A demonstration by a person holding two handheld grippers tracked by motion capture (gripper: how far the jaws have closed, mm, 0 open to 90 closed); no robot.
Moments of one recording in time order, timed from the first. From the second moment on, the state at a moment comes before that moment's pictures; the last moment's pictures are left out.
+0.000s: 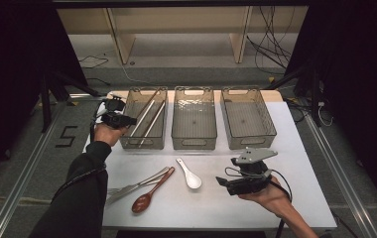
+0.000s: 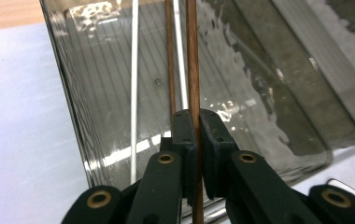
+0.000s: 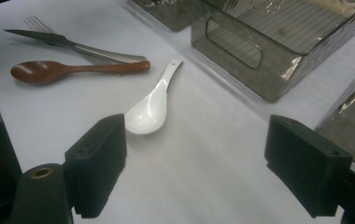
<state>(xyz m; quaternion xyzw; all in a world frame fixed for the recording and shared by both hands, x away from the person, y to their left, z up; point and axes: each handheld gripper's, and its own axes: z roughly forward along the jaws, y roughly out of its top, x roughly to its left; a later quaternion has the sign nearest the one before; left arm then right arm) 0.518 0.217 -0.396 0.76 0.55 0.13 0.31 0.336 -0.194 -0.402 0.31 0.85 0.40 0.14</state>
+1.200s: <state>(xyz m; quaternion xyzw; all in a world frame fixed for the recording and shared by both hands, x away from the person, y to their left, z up) 0.404 0.181 -0.386 0.82 0.44 0.10 0.36 0.333 -0.194 -0.399 0.31 0.84 0.41 0.15</state>
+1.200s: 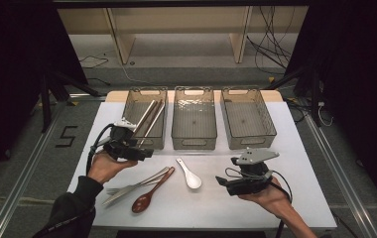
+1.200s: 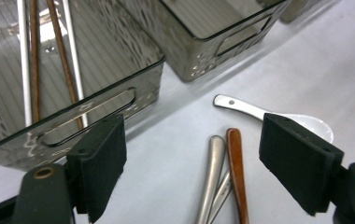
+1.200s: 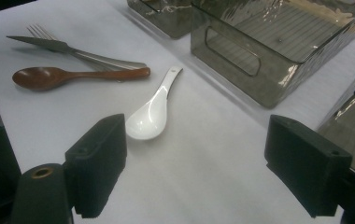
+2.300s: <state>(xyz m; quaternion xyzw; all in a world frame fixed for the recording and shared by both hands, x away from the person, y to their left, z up) 0.358 0.148 -0.426 0.87 0.40 0.04 0.26 0.326 -0.205 -0.396 0.33 0.82 0.44 0.17</state>
